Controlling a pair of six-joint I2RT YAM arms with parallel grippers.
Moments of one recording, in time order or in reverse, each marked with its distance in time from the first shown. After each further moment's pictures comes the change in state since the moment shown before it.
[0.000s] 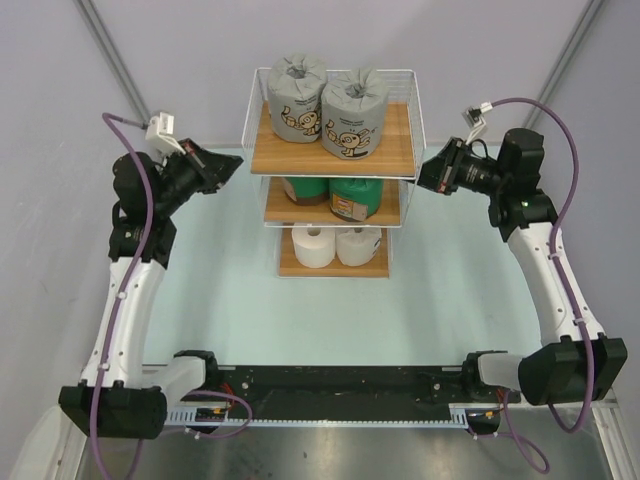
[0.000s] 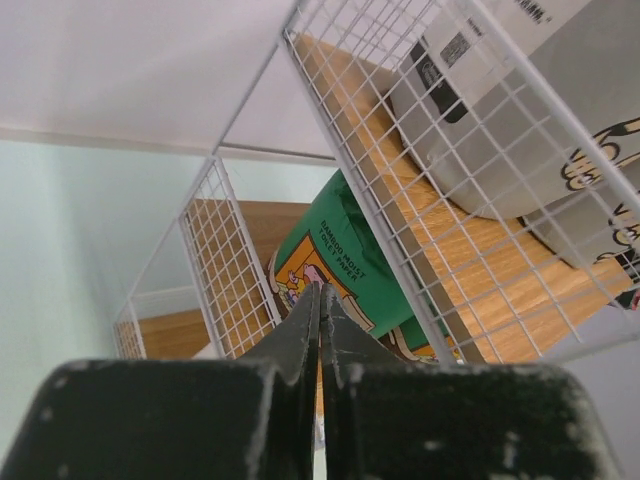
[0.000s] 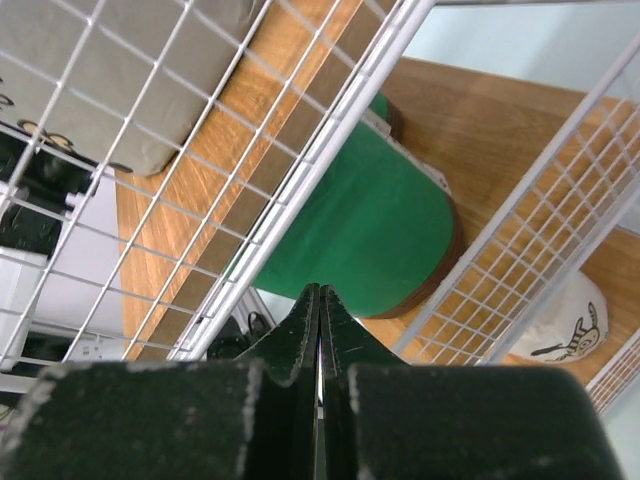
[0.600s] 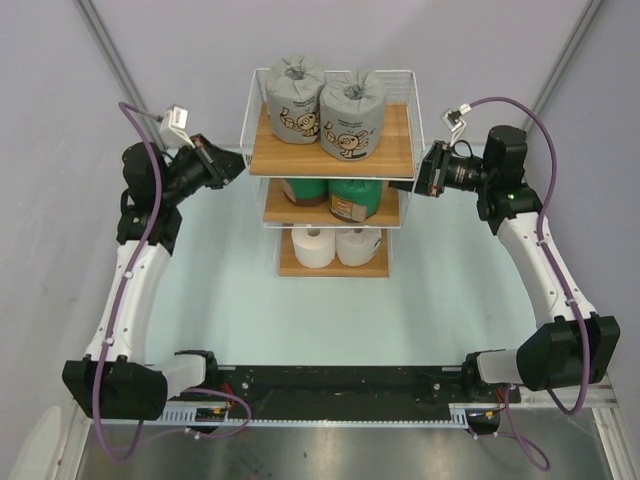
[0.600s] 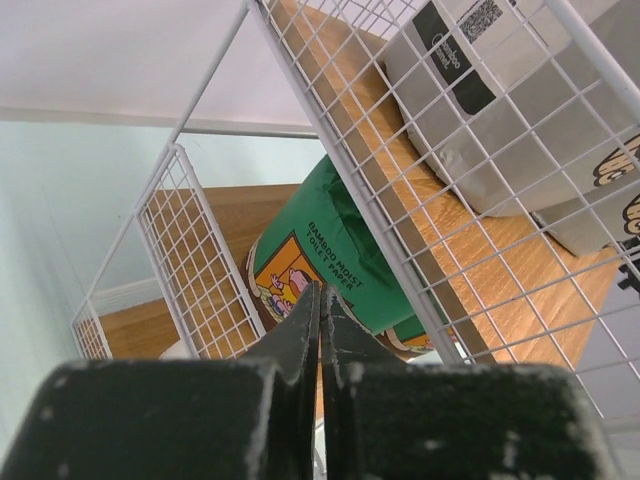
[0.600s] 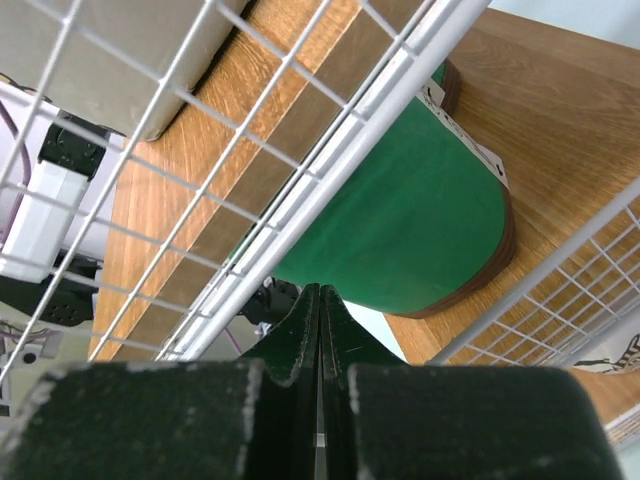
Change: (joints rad) left arm 0.001 0.107 0.015 0.054 0.143 -0.023; right arm 0.053 0.069 0.003 0.029 -0.136 -0.031
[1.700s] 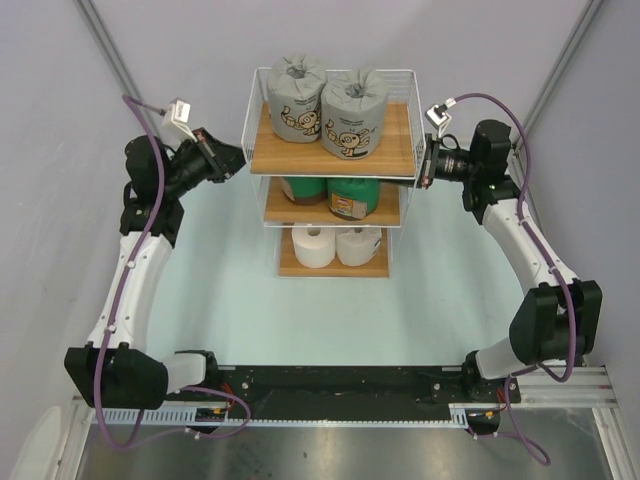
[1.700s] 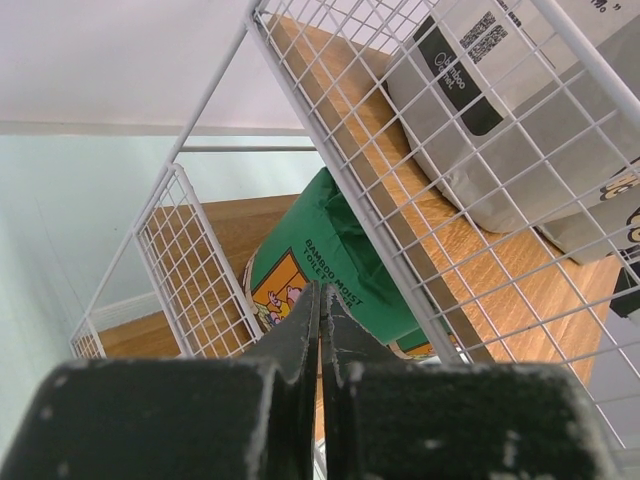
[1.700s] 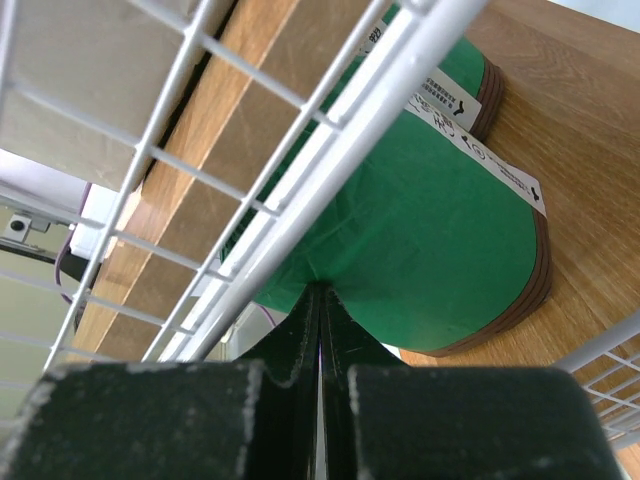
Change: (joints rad) left arm 0.000 0.061 0.032 0.041 0.024 -0.001; right arm 0.018 0.151 0.000 0.291 -0.126 0.234
